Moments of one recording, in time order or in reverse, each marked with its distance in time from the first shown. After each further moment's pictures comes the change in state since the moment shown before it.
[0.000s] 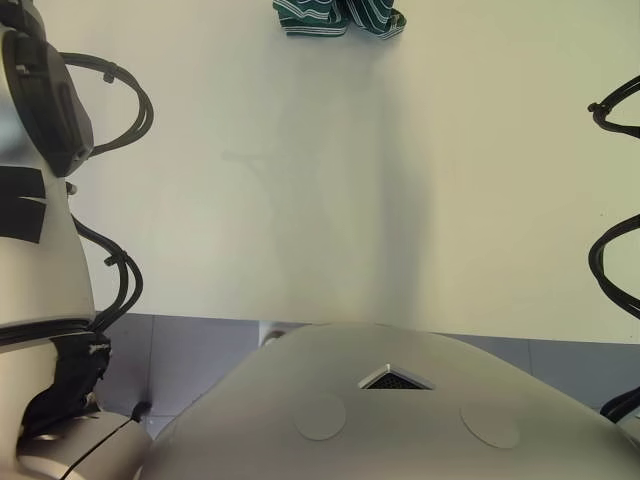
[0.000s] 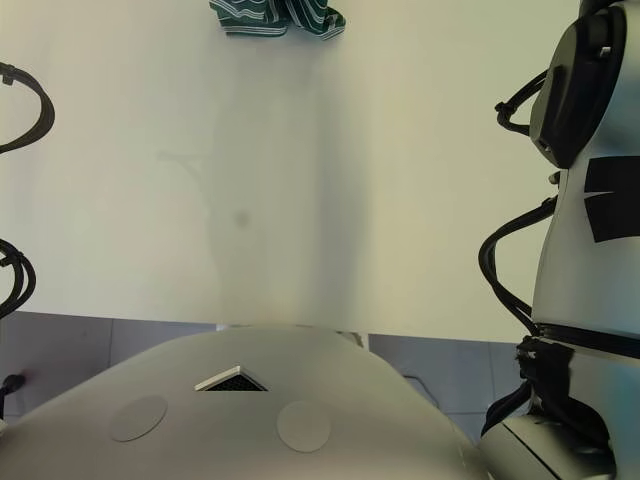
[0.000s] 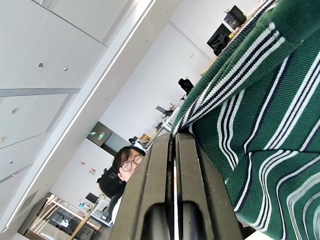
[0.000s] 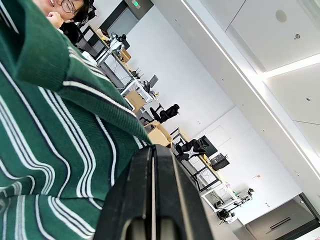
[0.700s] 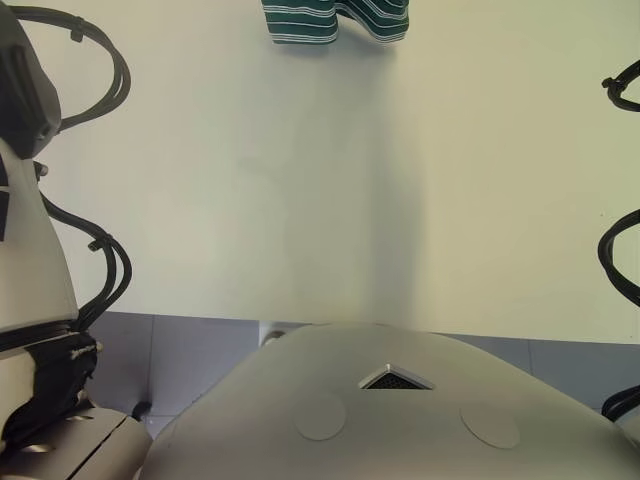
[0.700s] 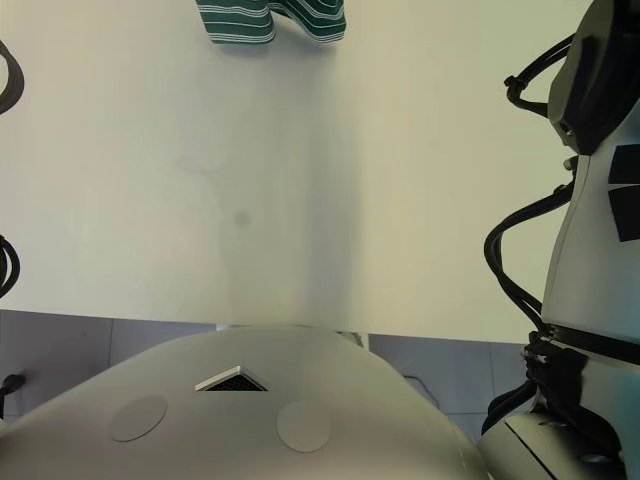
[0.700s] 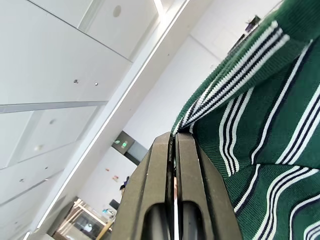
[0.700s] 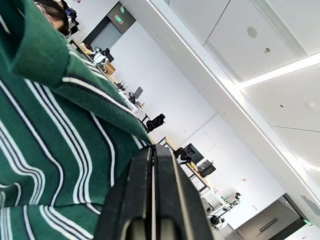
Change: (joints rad) left arm -0.120 0.033 -0.029 0.001 0.055 0.019 0.054; right arm -0.082 -0.006 -0.024 0.000 -0.001 0.010 -0.042
